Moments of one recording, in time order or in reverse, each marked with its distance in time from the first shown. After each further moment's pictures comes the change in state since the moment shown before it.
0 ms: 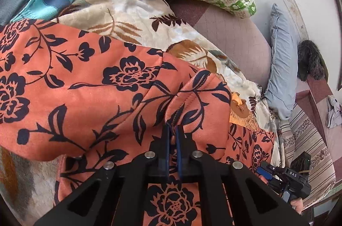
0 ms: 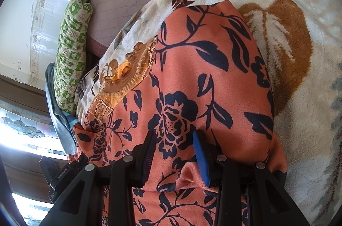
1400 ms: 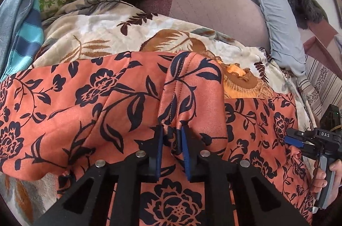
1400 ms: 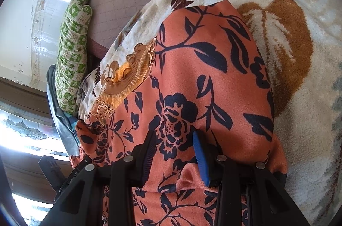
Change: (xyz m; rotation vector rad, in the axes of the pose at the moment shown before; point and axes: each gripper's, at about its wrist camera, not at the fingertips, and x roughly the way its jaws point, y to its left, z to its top) left arm 0.021 -0.047 -0.012 0.338 0.032 0.146; right arm -0.003 -0.003 0.000 0.024 0.001 0.022
